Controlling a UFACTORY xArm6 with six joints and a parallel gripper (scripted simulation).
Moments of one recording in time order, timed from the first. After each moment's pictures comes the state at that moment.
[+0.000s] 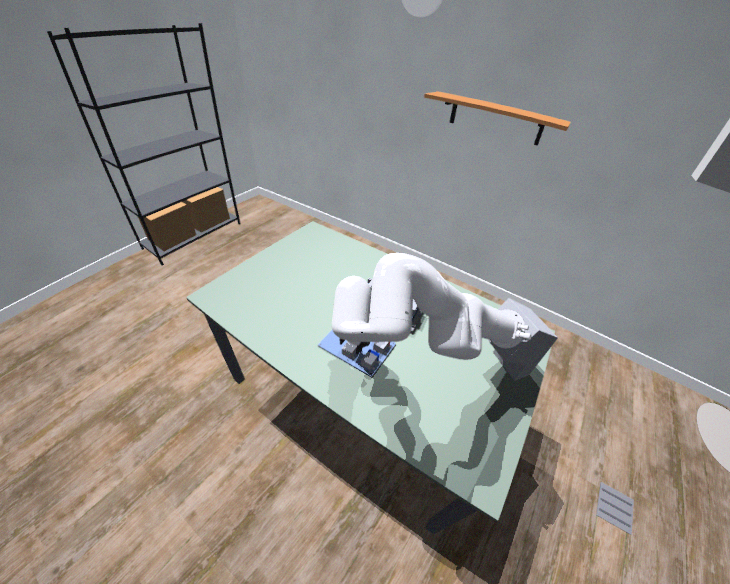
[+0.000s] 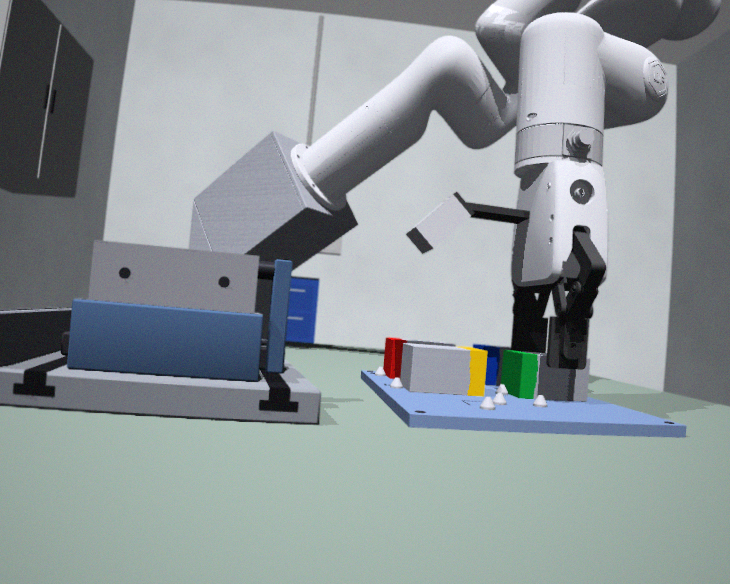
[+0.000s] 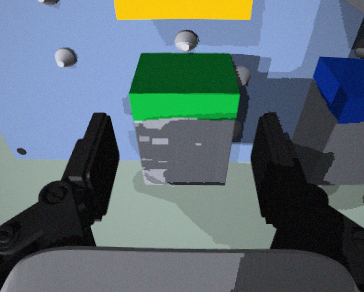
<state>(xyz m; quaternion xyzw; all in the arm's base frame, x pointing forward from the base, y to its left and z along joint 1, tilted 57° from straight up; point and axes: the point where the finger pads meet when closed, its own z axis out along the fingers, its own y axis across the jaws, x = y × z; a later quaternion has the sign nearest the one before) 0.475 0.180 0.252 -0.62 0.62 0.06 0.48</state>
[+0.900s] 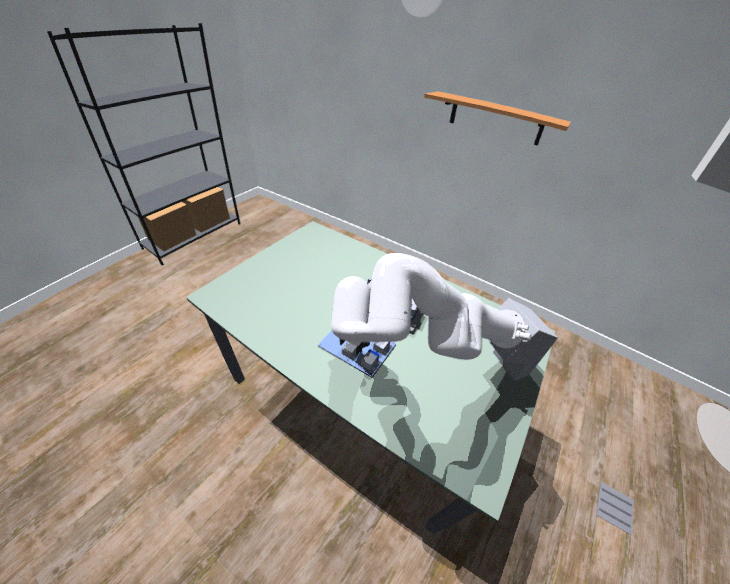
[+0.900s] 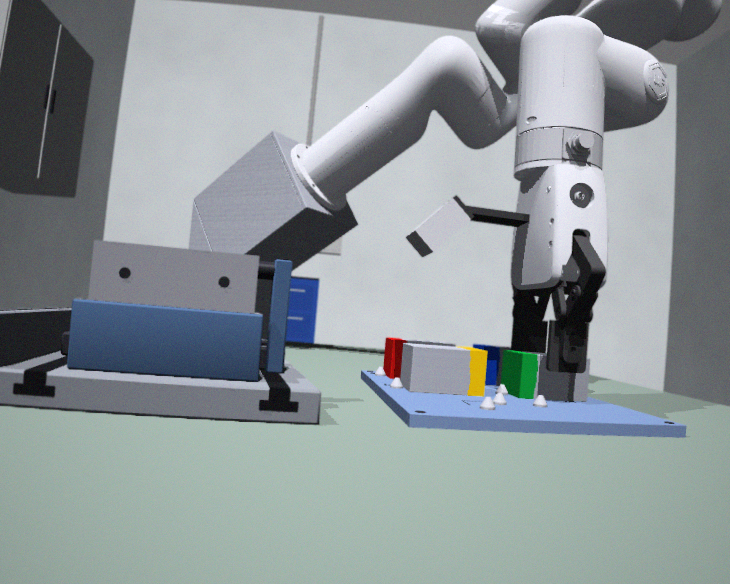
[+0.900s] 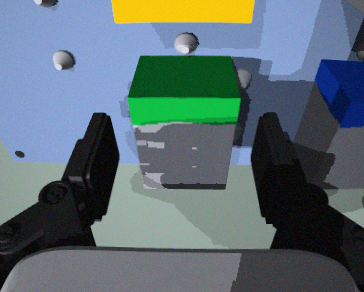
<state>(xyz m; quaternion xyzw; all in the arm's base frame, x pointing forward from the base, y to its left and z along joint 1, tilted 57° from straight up) 0.476 0.182 0.251 -0.62 0.62 0.06 0.48</state>
